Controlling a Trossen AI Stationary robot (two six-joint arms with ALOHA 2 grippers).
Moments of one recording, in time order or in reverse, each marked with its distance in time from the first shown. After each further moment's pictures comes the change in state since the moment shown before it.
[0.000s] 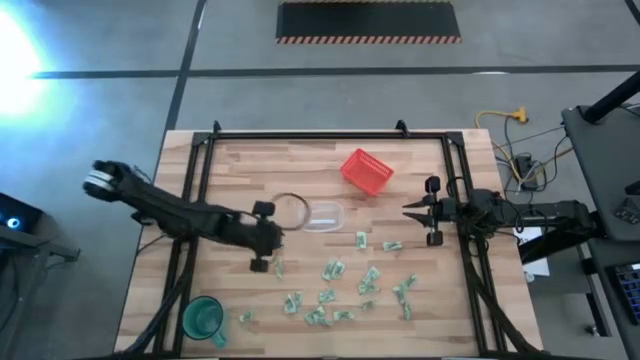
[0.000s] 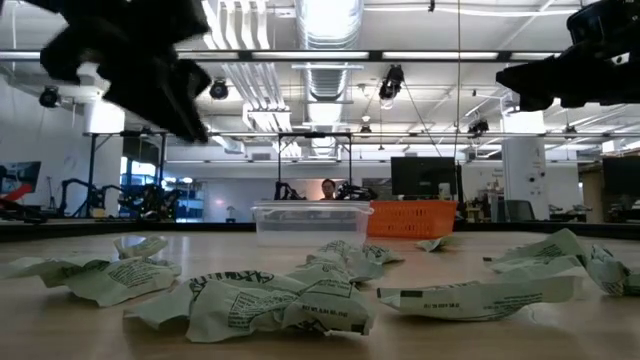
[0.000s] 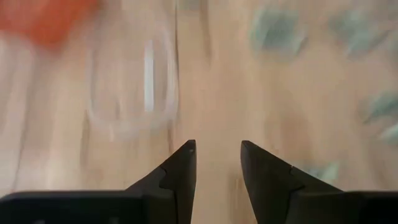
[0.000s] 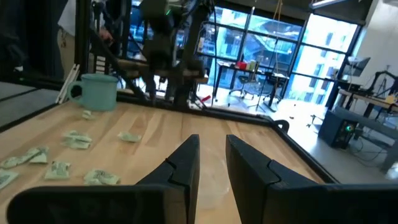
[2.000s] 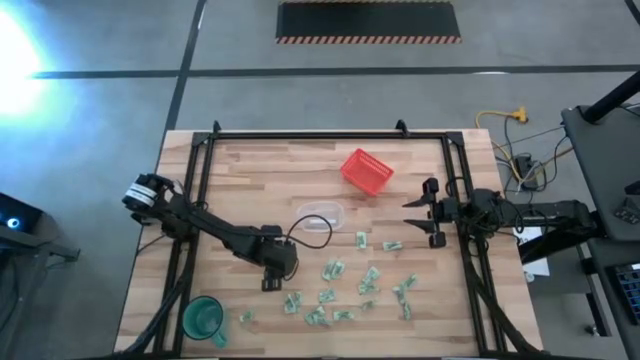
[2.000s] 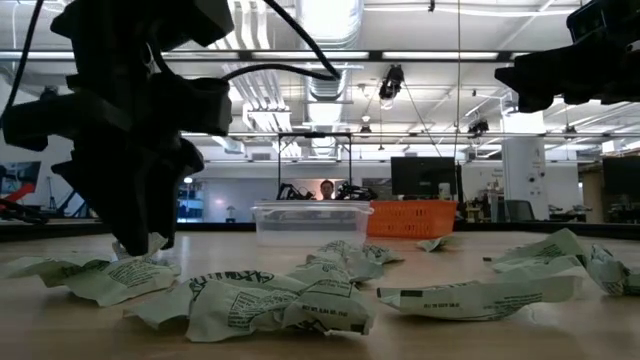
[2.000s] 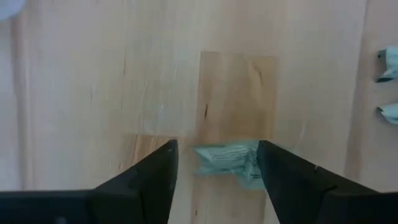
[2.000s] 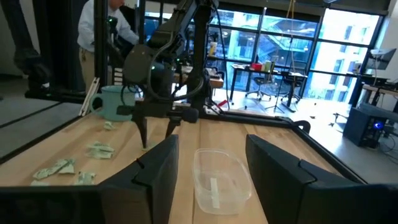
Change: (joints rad) left arm -0.034 0.373 0.119 -0.051 0.230 -0.306; right arm 0.000 0.011 0.000 0.021 -0.061 0.080
